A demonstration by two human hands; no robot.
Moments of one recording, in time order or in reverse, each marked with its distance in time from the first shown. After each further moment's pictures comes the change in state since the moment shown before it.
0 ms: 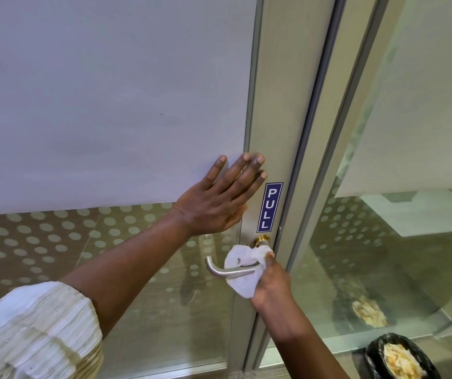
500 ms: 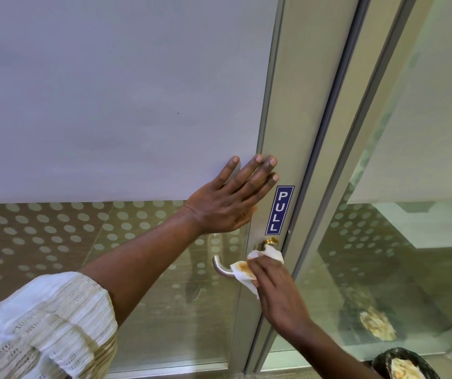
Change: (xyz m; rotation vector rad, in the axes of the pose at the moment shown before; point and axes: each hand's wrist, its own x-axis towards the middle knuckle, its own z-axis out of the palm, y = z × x) left_hand -0.001 -0.001 -0.003 0.011 -0.020 0.009; right_hand 0.024 -0.037 -0.079 -2.162 -0.549 -1.607
